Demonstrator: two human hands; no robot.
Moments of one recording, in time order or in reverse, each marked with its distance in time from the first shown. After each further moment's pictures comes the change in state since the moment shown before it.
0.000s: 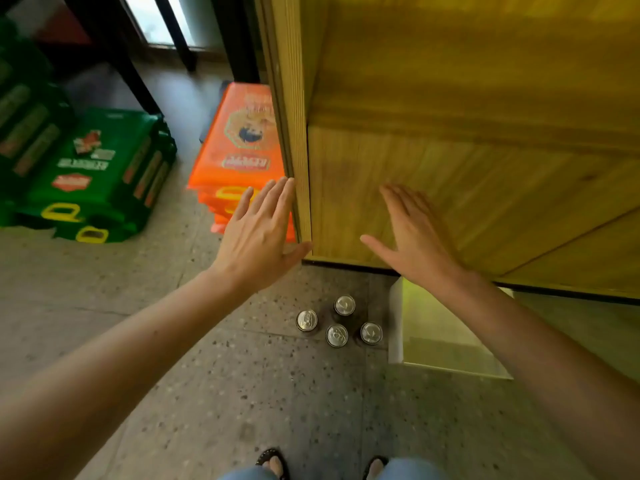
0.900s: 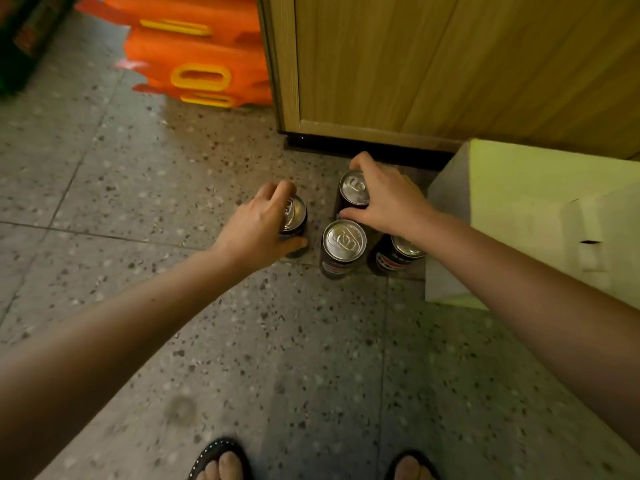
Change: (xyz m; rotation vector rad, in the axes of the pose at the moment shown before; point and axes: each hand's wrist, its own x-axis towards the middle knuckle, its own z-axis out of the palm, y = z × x) left_hand -0.073 -0.014 0.367 -0.266 -0.255 -0.138; right_hand -0.022 0.061 0.355 0.197 -0.186 0.015
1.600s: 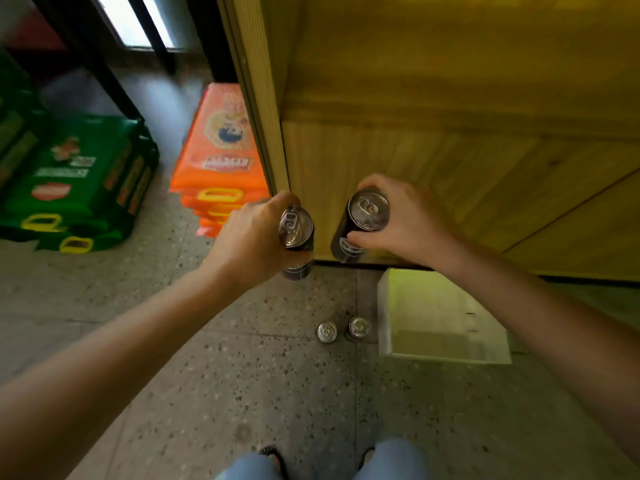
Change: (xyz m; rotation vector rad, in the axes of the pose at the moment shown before) left_hand -0.040 0.157 -0.377 -0.140 0.167 0.057; right_hand -0.068 -0.145 -0.385 0.248 0.181 0.012
